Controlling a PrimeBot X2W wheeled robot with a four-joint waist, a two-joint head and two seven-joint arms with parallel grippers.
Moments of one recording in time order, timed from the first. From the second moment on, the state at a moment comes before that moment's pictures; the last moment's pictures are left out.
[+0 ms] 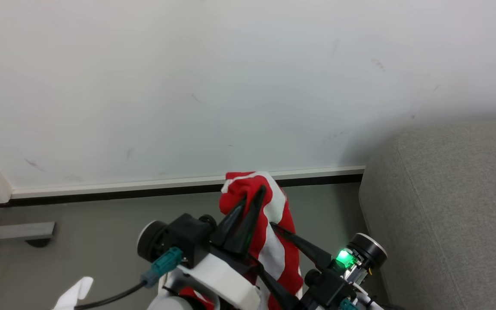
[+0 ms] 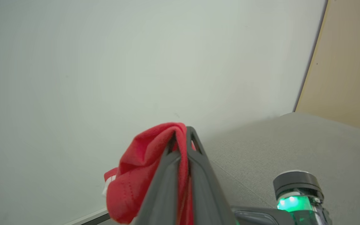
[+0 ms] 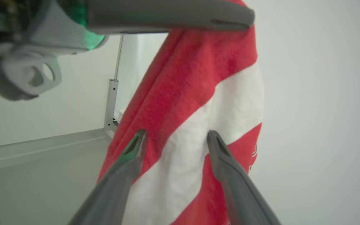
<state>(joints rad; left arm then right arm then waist) -0.26 0.12 -0.49 -0.13 -0.26 0.04 0.02 -0.34 -0.05 0.68 0.29 0.06 0.13 -0.26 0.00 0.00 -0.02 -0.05</state>
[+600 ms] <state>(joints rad) -0.24 0.12 -0.51 -0.11 -0.26 0.06 0.03 -0.34 -0.05 0.60 0.33 0.25 0.13 -0.26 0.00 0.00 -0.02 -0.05</state>
